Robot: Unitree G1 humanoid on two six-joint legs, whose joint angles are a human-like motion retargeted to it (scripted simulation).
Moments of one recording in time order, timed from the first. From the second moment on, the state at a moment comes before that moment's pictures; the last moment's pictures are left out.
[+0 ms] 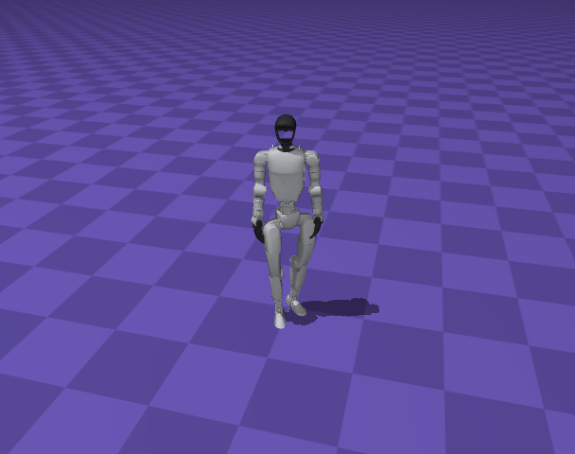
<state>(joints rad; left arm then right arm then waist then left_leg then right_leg) 0.04 0.07 0.11 1.60 0.34 0.17 -0.24 -0.07 -0.07 0.11 1.44 -0.64 0.20 0.36 -0.50 0.04 -0.13 0.01 -0.08 0.16 0.02 -0.13 0.08 -0.10 -0.03 -0.39 0.05 0.07 0.02</state>
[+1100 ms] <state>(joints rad) 0.03 0.05 0.05 1.55 0.38 0.19 -0.26 -0.08 -0.10 0.03 1.50 -0.55 0.22 0.31 -0.26 0.09 -0.12 0.01 -0.05 0.41 0.02 -0.16 0.09 -0.08 0.07 -0.17 0.03 0.06 0.00</state>
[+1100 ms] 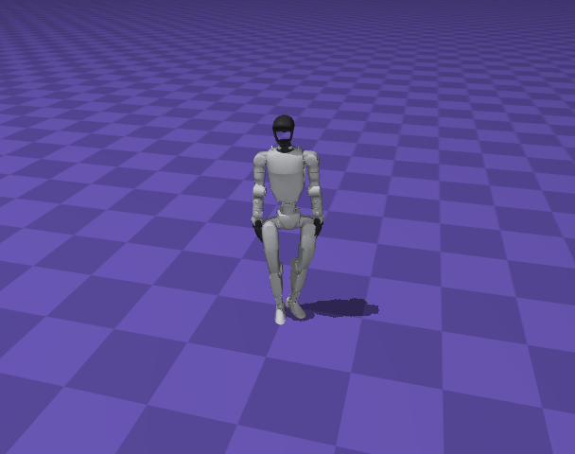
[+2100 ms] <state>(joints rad) 0.08 0.06 0.07 1.58 0.37 0.18 -0.25 -0.12 -0.06 0.11 1.46 -0.60 0.20 0.36 -0.39 0.08 -0.15 0.00 -0.04 0.41 0.02 -0.18 0.06 -0.15 0.04 -0.16 0.06 0.09 0.05</state>
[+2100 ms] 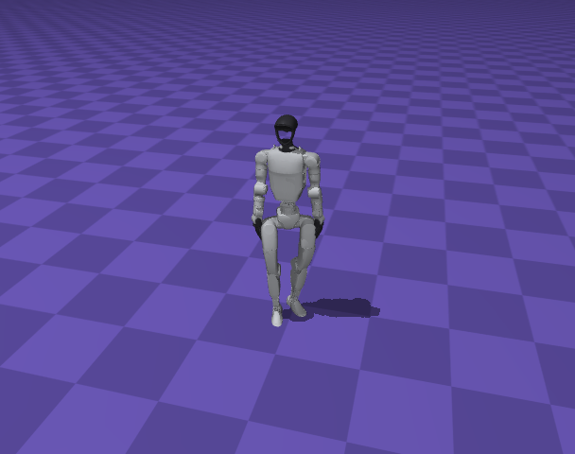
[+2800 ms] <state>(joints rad) 0.14 0.03 0.00 1.51 0.43 0.17 -0.33 -0.24 -0.02 0.19 1.46 -0.56 0.20 0.30 -0.61 0.20 -0.07 0.00 0.02 0.83 0.01 -0.29 -0.03 -0.30 0.20 0.08 0.02 0.22 0.20</state>
